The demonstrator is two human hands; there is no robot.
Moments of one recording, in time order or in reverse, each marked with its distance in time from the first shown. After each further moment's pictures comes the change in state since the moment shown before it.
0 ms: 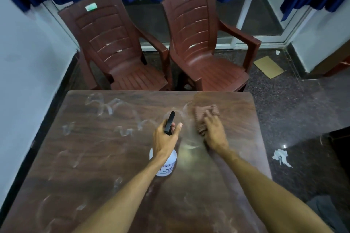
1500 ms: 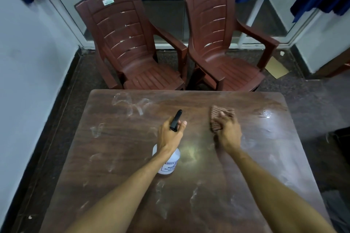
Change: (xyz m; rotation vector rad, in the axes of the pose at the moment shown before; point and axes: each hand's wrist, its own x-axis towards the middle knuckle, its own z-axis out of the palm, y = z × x) left_hand 0.071 -0.056 -0.128 0.043 -0.100 0.019; right_hand 0.018 -0.129 0.030 0.027 0.093 0.325
